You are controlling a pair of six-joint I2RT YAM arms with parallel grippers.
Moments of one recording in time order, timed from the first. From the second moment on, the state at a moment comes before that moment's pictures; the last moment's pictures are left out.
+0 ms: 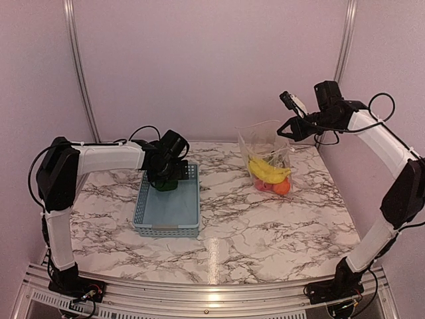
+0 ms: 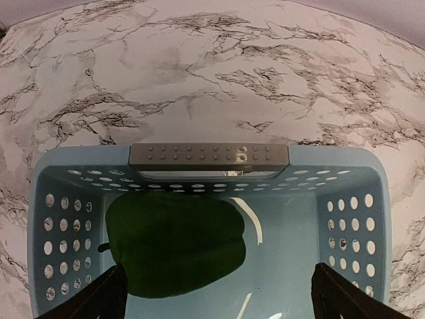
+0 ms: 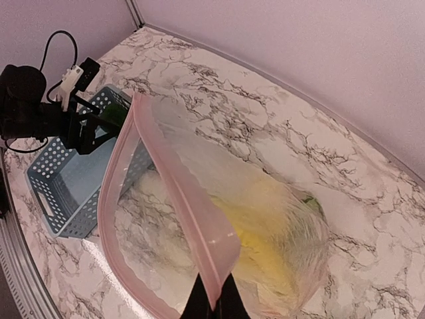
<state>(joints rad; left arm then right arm) -0.69 1.98 1.49 -0.50 -0.40 -0.63 0.22 1.61 1.66 -0.80 -0.55 -0.25</state>
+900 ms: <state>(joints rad) -0.70 2.19 1.72 -0.71 -0.63 -0.63 0.22 1.60 1.64 -0.78 -0.59 -0.25</state>
